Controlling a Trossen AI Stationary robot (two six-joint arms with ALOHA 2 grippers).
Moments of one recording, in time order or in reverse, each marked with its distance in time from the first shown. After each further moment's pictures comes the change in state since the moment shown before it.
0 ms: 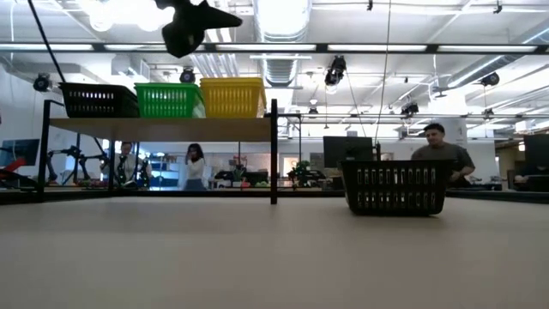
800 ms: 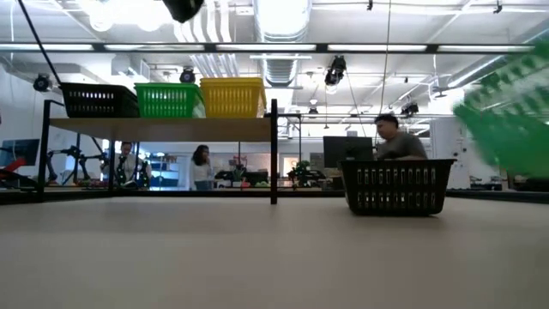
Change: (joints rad) left arm -0.007 -0.075 0.083 -0.053 0.063 0.155; right arm -0.297 -0.067 0.023 -0.001 -0.045 -0.533
